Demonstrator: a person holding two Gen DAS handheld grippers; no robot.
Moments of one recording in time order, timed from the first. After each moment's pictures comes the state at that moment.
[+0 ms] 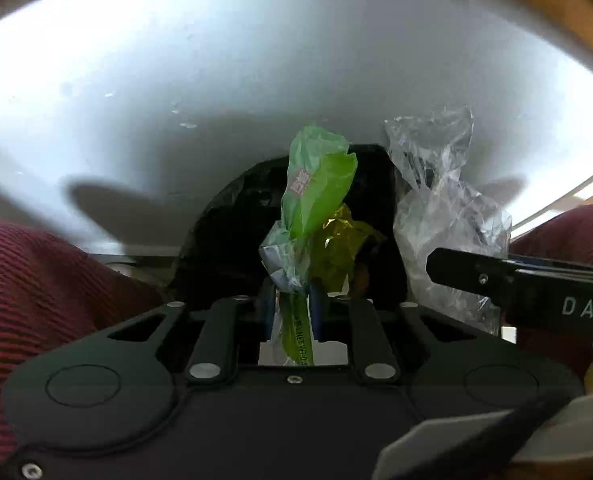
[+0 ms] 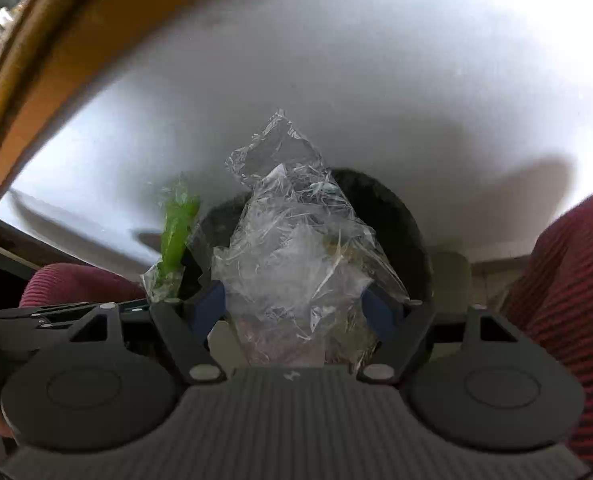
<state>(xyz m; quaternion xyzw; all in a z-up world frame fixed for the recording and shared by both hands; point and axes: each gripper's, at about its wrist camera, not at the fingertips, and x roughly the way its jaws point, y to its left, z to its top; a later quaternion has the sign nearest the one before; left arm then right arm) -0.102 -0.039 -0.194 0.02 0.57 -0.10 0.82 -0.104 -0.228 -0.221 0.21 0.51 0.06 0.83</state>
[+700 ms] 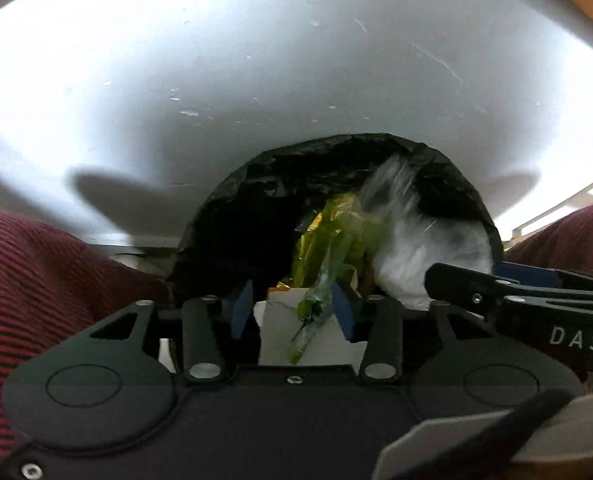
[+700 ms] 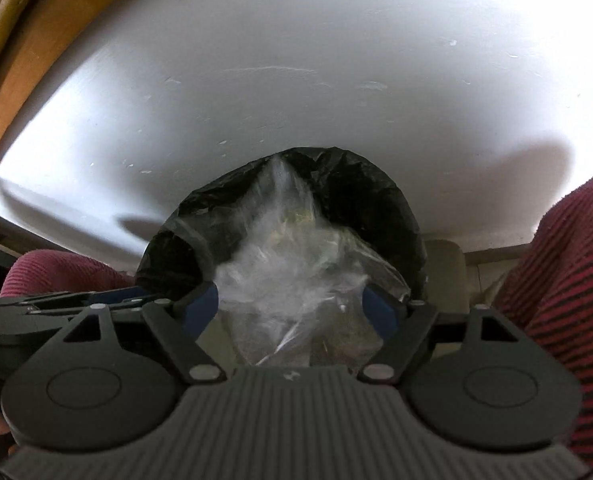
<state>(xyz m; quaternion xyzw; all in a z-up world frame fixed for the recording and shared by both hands) -0.101 -0.046 -0.201 0.04 0.57 -0.07 0.82 -0.096 -0.227 -0.221 0.20 0.52 0.06 0.83</state>
